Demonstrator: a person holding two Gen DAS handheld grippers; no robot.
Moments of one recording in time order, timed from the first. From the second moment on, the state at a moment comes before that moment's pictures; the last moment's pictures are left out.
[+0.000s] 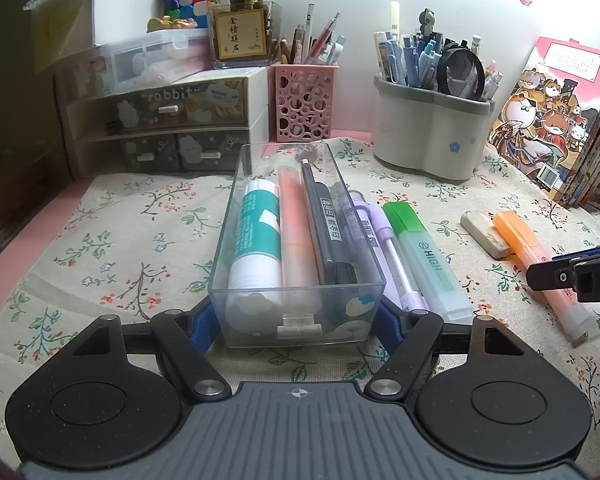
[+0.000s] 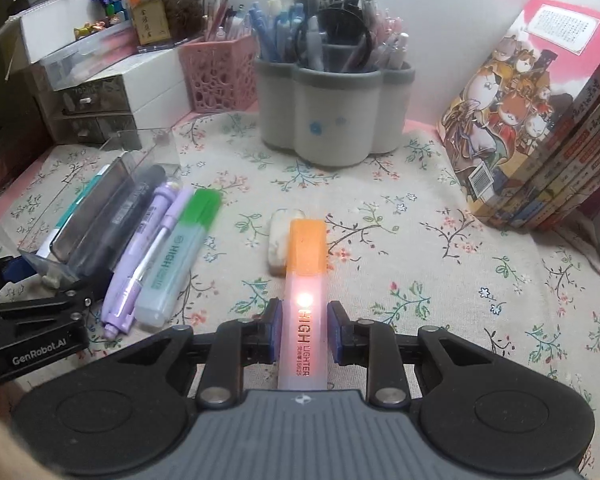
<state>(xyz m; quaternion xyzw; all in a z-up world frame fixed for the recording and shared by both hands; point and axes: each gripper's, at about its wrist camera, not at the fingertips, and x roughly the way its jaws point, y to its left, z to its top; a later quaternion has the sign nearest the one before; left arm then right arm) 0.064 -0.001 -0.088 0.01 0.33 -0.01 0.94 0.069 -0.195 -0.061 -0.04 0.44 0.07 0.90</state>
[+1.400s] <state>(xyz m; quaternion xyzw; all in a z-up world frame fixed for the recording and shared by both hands) 0.064 -0.001 -0.088 0.01 0.33 -0.01 0.94 0.106 -0.211 -0.048 0.11 0.49 0.11 0.86</state>
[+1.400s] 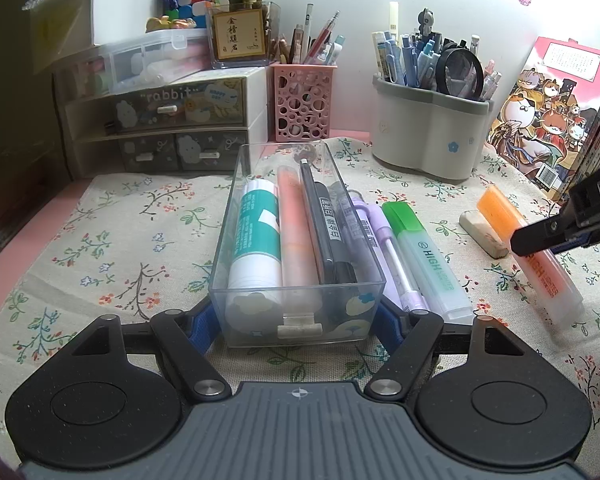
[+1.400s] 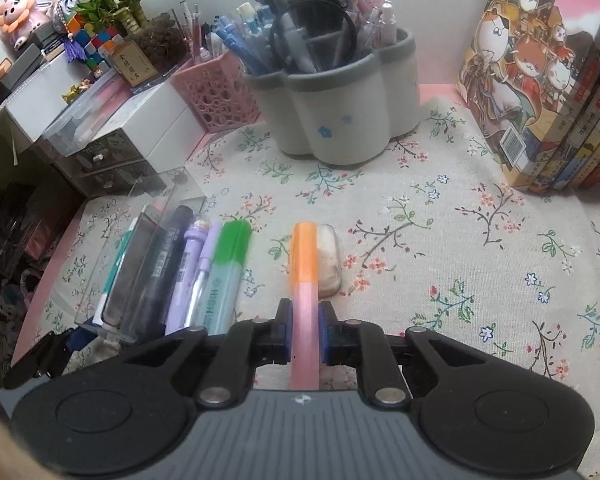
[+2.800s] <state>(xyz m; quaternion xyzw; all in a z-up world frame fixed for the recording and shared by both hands) 0.064 -0.001 -0.088 0.01 0.33 -0.01 0.94 0.155 -0.145 -0.031 0.22 0.49 0.14 0.83</state>
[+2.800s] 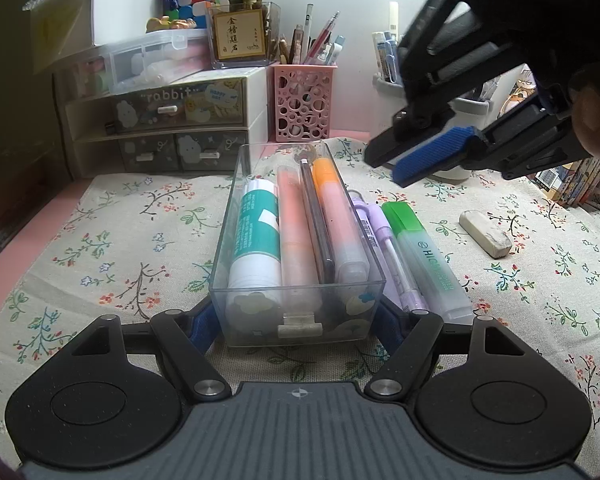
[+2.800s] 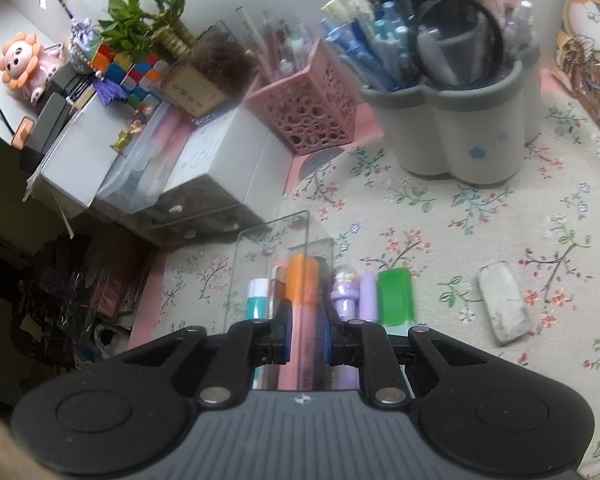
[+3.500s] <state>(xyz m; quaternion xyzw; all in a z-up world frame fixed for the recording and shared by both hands) 0.065 0.000 -0.088 0.01 0.33 -0.01 0.94 0.132 -0.166 -0.057 0.15 0.49 0.12 0.85</state>
